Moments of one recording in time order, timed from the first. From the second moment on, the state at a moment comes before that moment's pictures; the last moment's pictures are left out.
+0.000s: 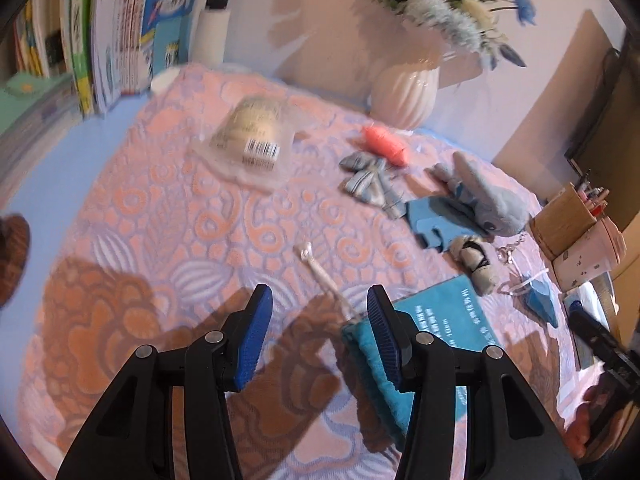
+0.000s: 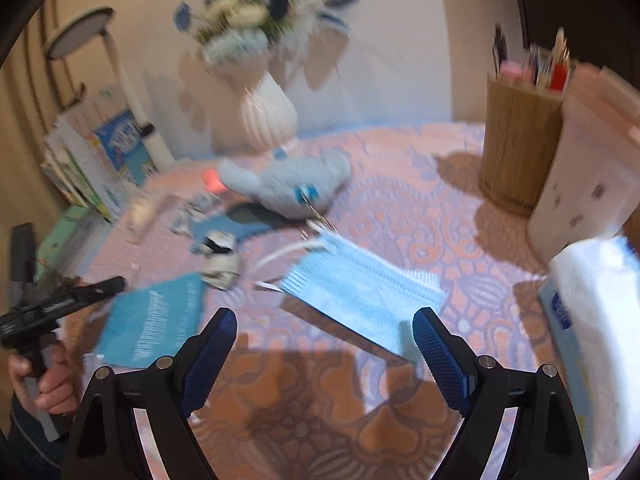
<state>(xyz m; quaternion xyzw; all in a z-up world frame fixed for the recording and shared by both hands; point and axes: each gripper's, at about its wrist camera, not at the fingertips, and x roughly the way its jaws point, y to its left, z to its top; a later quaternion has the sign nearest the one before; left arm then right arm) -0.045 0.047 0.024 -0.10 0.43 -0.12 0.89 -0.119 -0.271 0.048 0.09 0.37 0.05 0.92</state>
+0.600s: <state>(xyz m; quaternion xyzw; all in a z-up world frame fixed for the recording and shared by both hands) 0.057 0.056 0.042 0.00 0.42 -0.06 0.90 -0.060 -0.273 0.010 -0.02 0.48 0.02 0.88</state>
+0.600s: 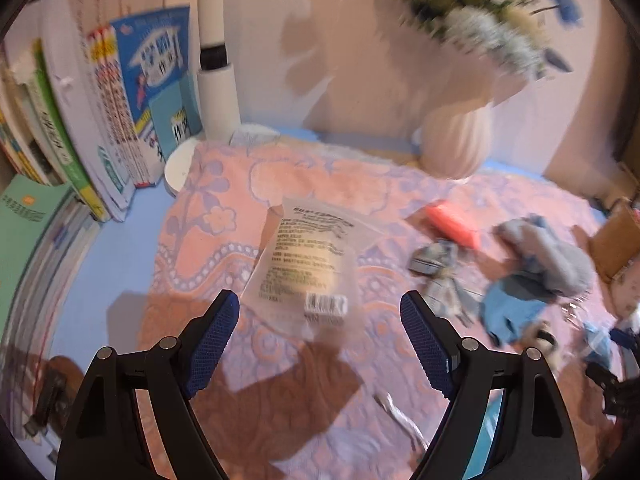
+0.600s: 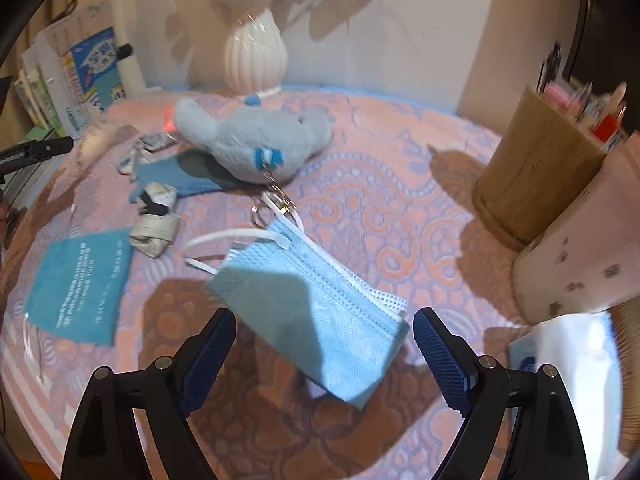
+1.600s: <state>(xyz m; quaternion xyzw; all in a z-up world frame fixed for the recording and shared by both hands) -0.036 -0.071 0.118 0.10 0.32 -0.08 0.94 -0.124 -0.316 0.098 0.08 0.38 -0.01 0.92</state>
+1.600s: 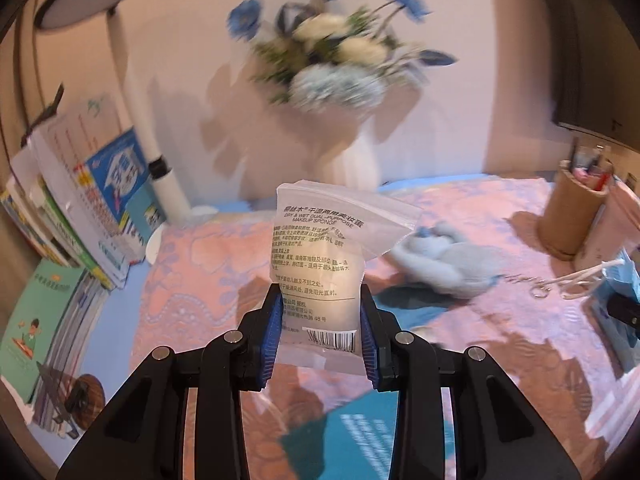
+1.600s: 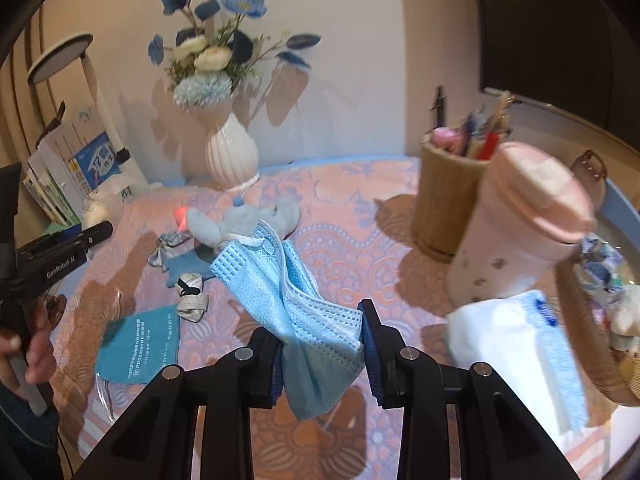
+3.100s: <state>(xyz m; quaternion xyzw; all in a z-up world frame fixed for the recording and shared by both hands) -0.118 -0.467 0.153 0.17 0.33 -0.49 0.79 -0.242 -0.622 0.137 0.33 0.27 -0.23 0.87</state>
